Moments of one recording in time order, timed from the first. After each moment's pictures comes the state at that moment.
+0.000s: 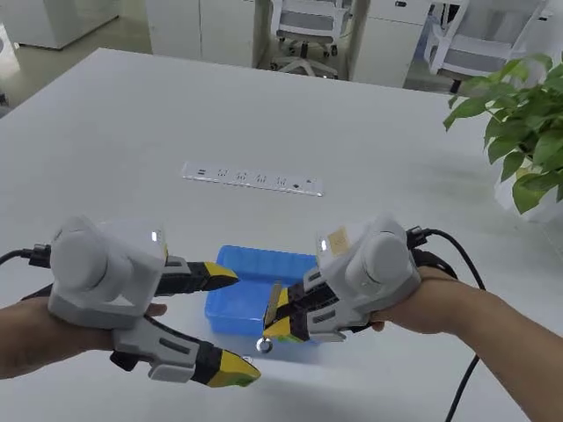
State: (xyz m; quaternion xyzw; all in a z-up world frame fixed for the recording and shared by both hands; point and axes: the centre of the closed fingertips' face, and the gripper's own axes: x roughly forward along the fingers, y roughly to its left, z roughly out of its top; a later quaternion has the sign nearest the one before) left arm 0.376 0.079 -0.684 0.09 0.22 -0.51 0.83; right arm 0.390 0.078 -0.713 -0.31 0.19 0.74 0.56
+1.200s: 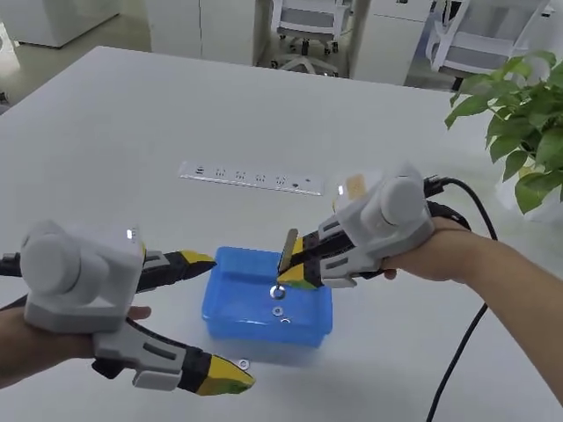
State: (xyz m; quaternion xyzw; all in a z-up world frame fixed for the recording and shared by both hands) left arm 0.387 0.088 -0.679 0.07 0.21 -0.47 0.85; right arm 0.452 0.078 -0.695 -0.33 0.17 0.71 0.59
